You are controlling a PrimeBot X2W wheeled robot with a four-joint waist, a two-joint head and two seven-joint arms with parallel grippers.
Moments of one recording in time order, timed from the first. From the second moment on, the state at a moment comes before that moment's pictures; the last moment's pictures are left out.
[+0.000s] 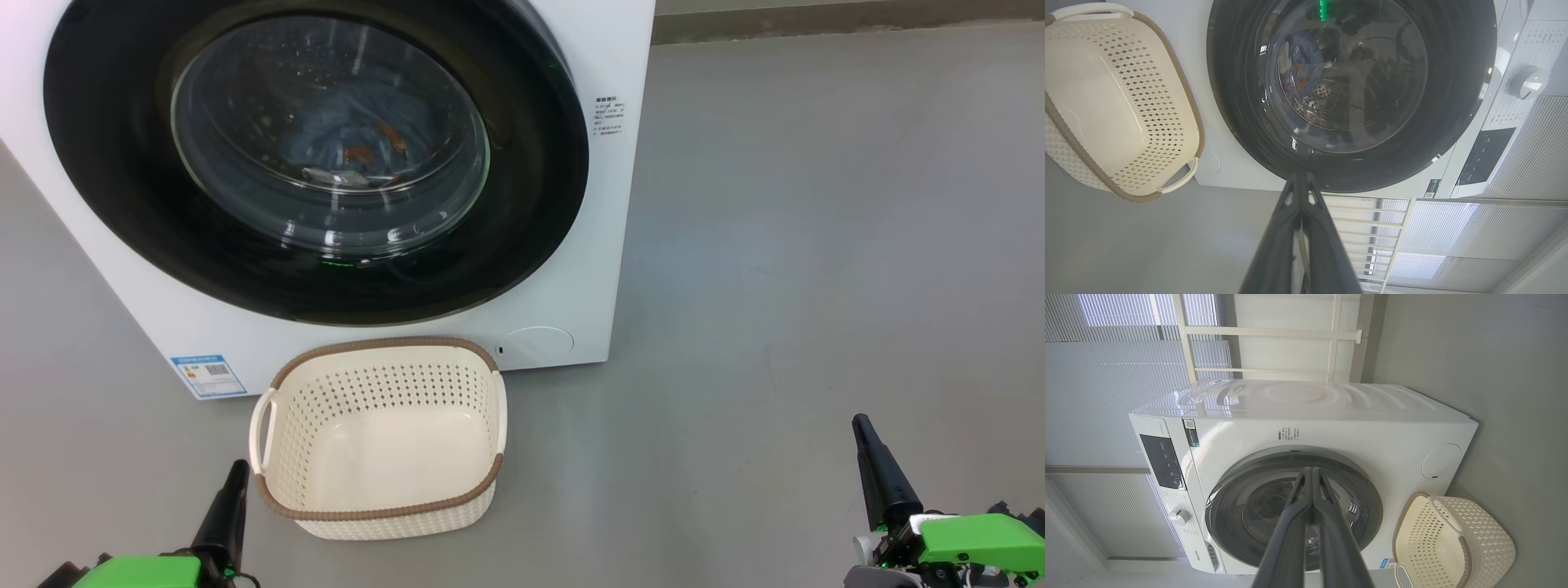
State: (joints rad) left arm -0.07 0.03 0.08 0.27 -1.60 -0.12 0.11; right arm -0.07 -0.06 -0.11 0.27 1.62 0.13 0.10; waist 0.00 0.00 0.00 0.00
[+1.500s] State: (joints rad) left arm -0.07 0.03 0.08 0.27 -1.60 -0.12 0.11; right arm -0.07 -0.05 -0.12 0.27 1.61 0.13 0.10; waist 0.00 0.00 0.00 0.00
